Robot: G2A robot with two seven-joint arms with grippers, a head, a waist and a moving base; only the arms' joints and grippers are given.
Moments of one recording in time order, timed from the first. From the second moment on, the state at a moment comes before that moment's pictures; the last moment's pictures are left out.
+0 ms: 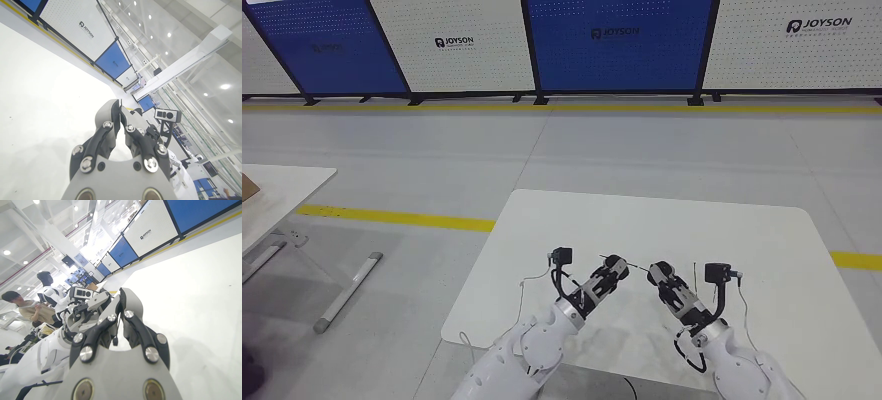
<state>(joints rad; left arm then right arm) 1.44 -1.29 -1.02 -1.53 0.27 -0.30 0.04 -1.48 -1.26 1.17 -1.60 -0.51 -0.34 0.17</state>
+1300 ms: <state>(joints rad) 1.45 -1.28 -1.03 -1.54 0.29 -0.29 0.03 -1.46 -1.26 1.15 -1.58 -0.50 -0.33 0.17</state>
